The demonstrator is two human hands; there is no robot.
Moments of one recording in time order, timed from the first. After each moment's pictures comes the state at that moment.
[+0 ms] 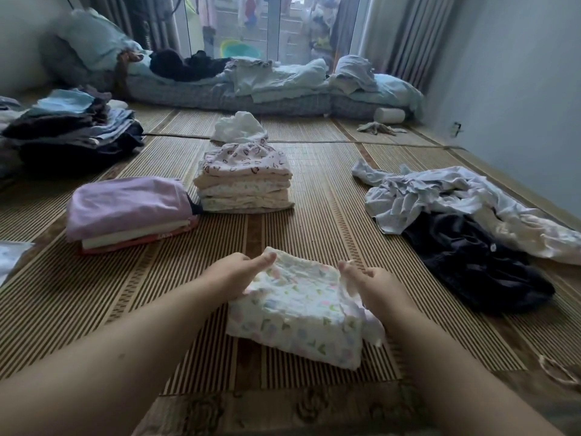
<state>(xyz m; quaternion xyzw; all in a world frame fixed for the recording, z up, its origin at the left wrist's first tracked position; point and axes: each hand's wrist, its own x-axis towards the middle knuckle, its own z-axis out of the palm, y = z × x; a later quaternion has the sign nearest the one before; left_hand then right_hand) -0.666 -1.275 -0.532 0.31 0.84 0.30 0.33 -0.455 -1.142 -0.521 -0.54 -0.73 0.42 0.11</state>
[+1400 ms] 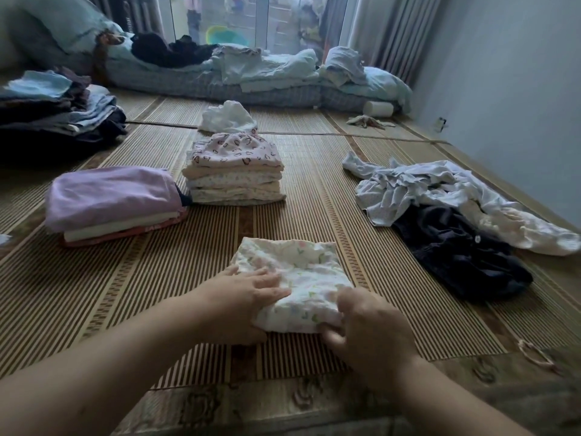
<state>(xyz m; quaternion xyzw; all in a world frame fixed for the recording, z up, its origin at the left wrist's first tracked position) -0.647 -1.304 -0.549 0.72 0.69 -0.03 0.08 -0.422 -1.203 -0.534 -0.26 -0.95 -0.04 0.19</state>
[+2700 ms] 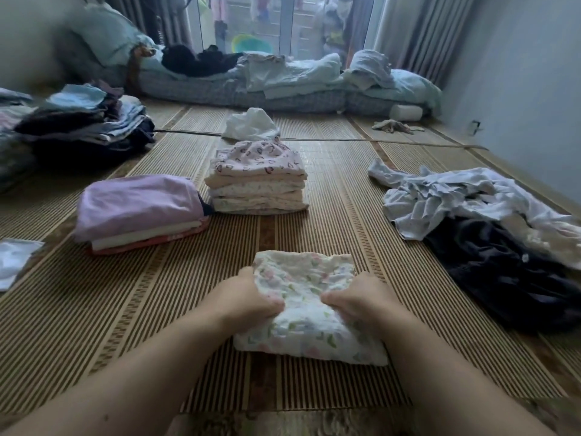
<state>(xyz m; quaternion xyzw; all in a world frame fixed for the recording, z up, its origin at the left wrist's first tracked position) -0.659 -1.293 -0.545 0.33 0.89 0.21 0.25 -0.506 -1.147 -0.535 -0.54 -0.77 0.33 -0.01</state>
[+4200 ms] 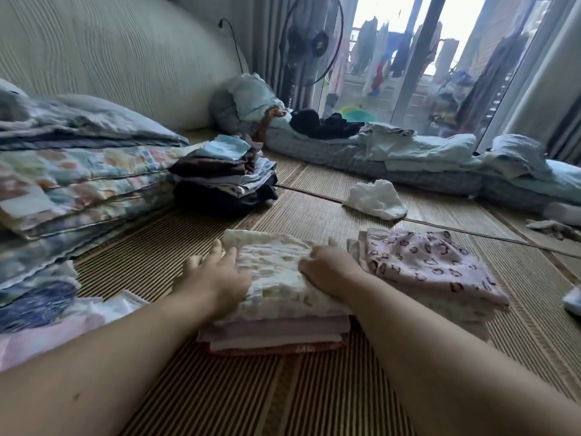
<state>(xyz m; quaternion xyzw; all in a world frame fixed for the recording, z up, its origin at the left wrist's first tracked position) -0.952 -1.370 -0.530 0.15 0.95 0.25 0.07 -0.901 -1.179 -0.503 -0.19 -0.97 0.18 -0.03</state>
